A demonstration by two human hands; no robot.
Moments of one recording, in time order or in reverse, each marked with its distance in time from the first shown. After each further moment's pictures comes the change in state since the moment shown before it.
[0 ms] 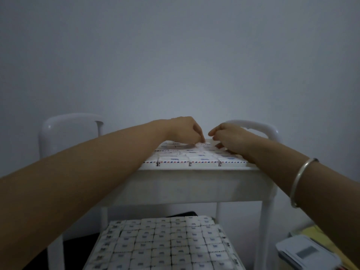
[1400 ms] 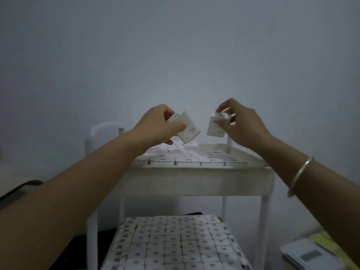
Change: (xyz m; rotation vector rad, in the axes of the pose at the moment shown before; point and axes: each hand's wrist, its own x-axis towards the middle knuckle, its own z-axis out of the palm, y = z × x) left_hand -0.114 -0.010 -0.030 -0.604 0.531 -0.079; right_hand -0.031 -0.027 -0.028 -0.136 0.363 -0.441
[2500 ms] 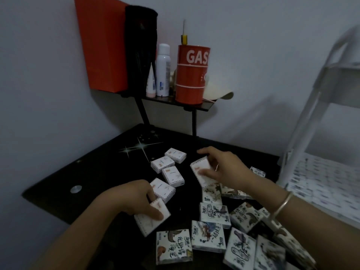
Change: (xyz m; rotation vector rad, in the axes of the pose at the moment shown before) left_hand -0.452 -0.175 -0.224 0.546 -0.305 -1.102; right_hand -0.256 -0.255 0.308 0.401 -0.864 -0.564
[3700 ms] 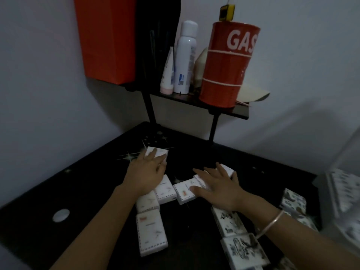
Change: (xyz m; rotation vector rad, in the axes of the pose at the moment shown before) left_hand 0.158 -0.068 -0.023 0.133 0.553 0.069; right_hand 0.078 0.027 0.094 -0.164 -0.403 0.289
